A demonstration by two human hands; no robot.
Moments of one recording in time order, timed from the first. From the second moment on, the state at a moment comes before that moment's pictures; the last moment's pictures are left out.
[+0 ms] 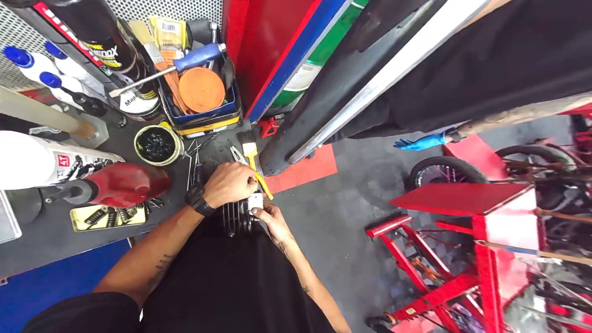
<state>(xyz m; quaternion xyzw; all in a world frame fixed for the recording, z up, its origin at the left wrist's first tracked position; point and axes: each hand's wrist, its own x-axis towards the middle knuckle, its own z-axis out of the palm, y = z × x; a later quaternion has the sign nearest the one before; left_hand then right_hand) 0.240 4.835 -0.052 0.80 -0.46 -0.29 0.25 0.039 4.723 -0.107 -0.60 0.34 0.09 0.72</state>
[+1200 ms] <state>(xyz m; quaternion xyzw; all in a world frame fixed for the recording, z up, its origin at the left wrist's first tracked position) 0.225 4.847 -0.048 0.83 -0.42 -0.20 0.32 0.236 4.739 0.036 -0.93 0.06 0.14 0.34</state>
